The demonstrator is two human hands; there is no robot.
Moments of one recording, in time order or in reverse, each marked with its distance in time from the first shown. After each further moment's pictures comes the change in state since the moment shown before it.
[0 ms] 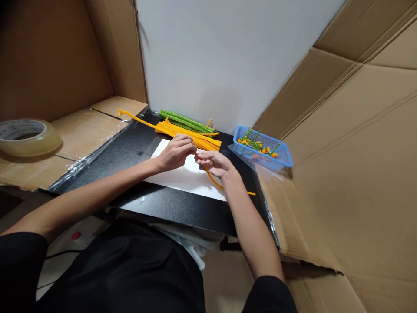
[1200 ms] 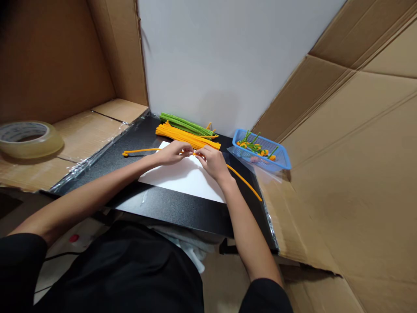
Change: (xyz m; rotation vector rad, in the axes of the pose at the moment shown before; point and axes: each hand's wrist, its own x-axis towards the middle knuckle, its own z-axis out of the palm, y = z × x) left_hand -0.009 -0.030 0.001 -0.282 -0.442 -0.441; right_hand 0.010 0.013 -0.016 -1.556 0.372 -0.883
